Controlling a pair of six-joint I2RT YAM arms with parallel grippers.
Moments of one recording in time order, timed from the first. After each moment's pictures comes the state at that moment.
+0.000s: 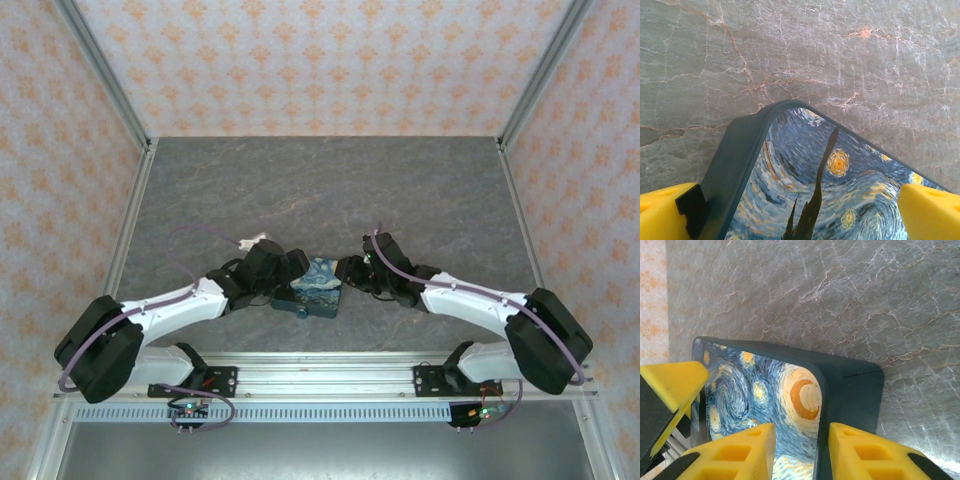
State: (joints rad) left arm -0.67 1.28 0.58 -0.12 -0.15 -1.07; right arm 0.75 1.30 0.61 -0.03 -0.17 1.01
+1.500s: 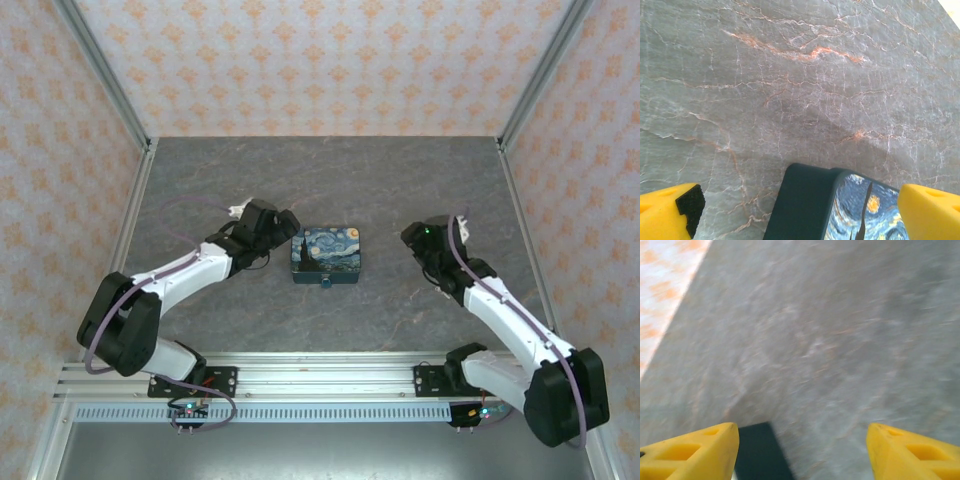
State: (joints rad) left arm -0.47 1.43 0.84 -0.22 -0.15 -1.01; right arm 0.32 1.02 0.62 -0.38 0.15 1.08
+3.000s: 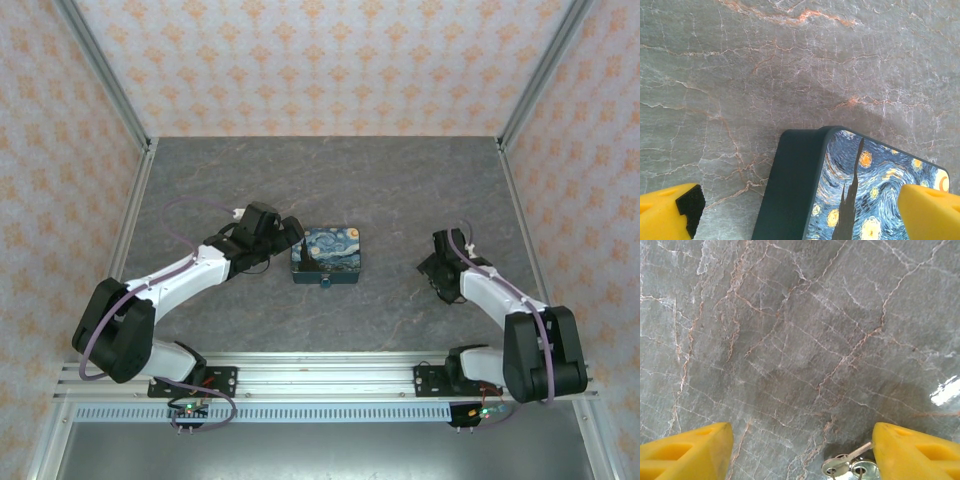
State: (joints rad) left arm -0.49 1.40 0.84 -0.28 -0.08 -0.98; right arm 0.13 1.24 0.53 -0.46 0.10 1.00
